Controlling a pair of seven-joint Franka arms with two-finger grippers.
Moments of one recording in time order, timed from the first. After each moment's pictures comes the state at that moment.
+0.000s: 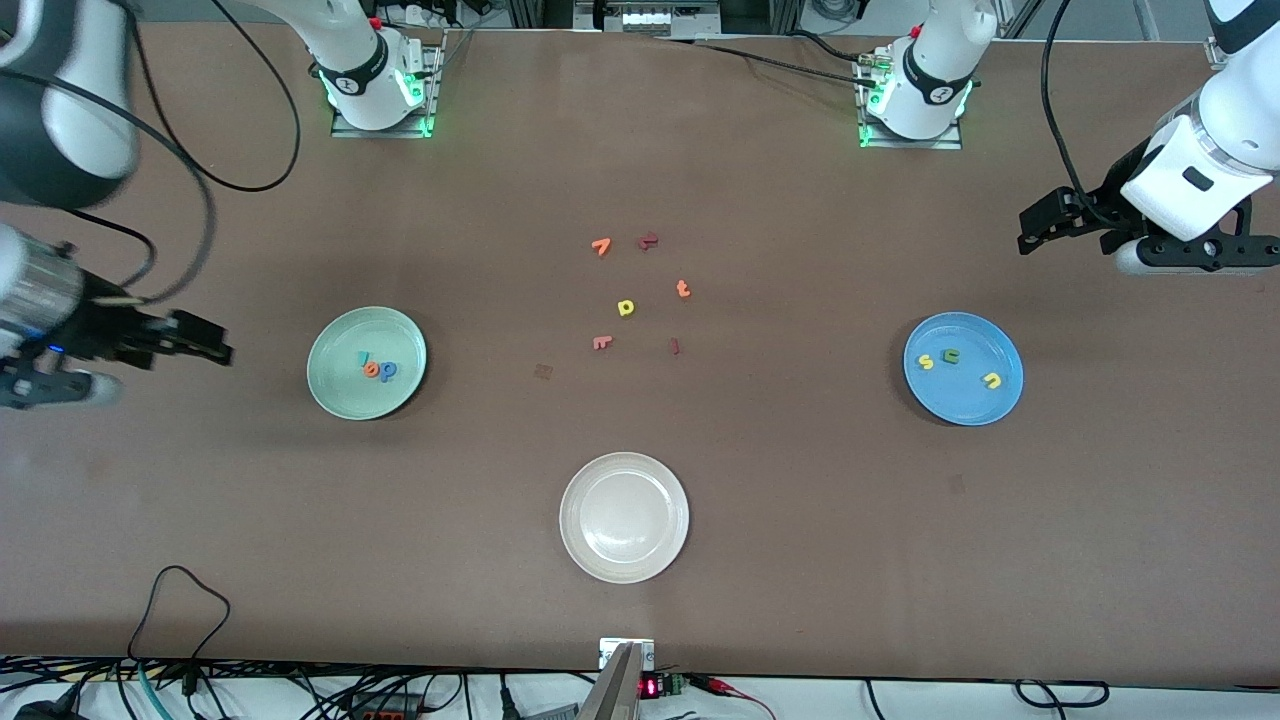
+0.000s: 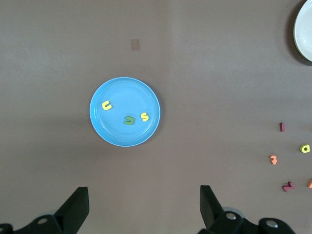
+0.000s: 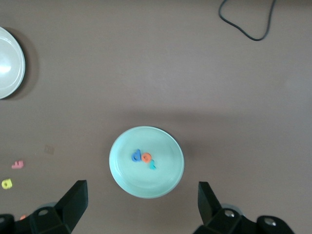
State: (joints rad) left arm -0.02 -0.05 -0.06 -1.73 -0.05 1.62 -0.12; right arm 0.29 0.29 -0.37 -1.40 0.18 1.68 -0.12
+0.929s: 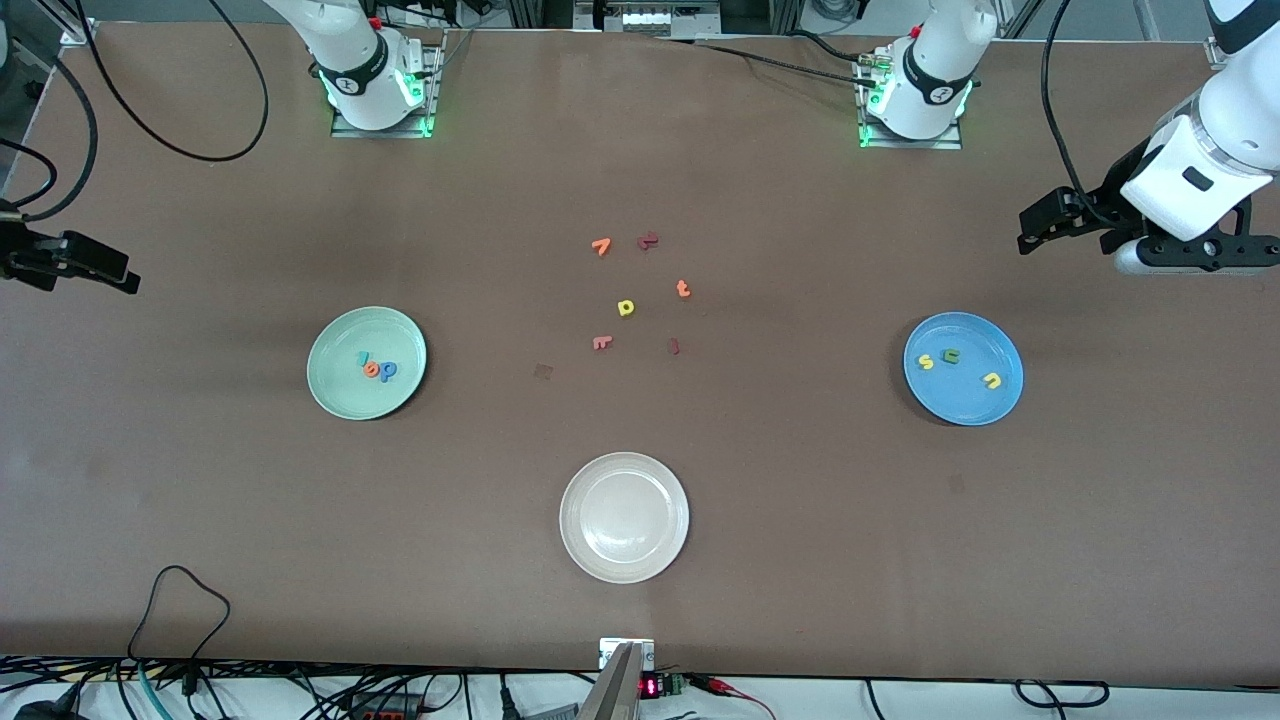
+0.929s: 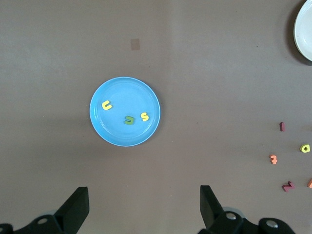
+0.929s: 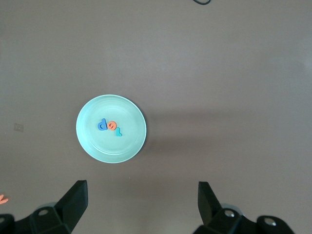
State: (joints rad) left arm -0.02 -0.05 -0.06 -1.73 -0.05 1.62 -0.12; right arm -0.02 0.07 -0.09 -1.62 0.02 1.67 -0.08
